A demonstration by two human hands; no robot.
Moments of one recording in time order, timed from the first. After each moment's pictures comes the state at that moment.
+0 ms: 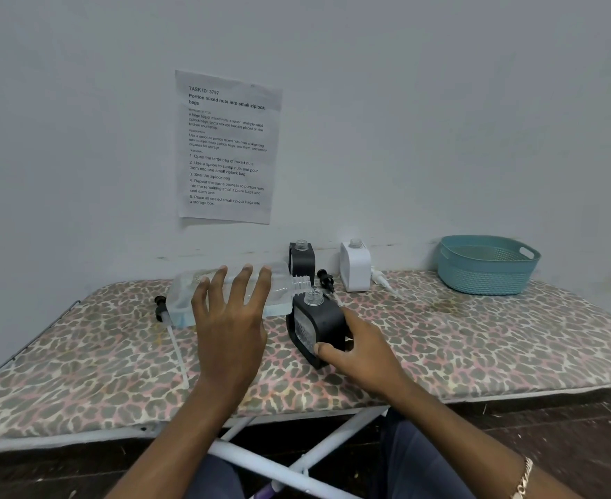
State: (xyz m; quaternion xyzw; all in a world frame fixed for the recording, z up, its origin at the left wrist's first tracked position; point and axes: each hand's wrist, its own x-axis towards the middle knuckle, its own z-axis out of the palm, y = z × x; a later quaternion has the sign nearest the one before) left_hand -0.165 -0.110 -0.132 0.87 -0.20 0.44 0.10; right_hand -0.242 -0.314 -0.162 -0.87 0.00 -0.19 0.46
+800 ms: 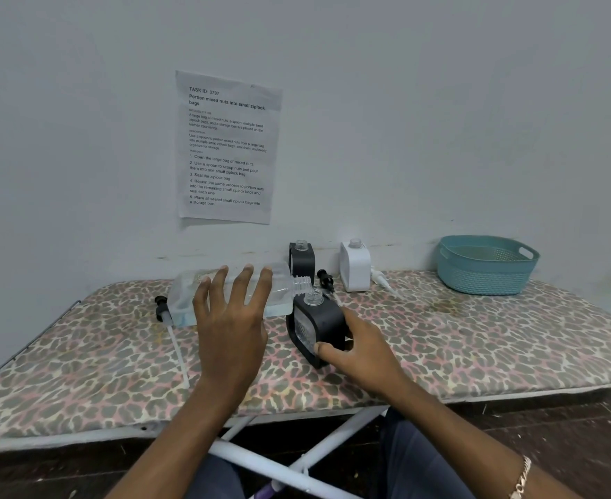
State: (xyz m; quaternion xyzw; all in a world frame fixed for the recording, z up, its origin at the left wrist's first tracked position) left_hand -0.164 -0.110 -0.132 0.87 -0.20 0.44 0.10; right_hand -0.241 -0.314 -0.162 -0.87 0.00 -0.19 0.46
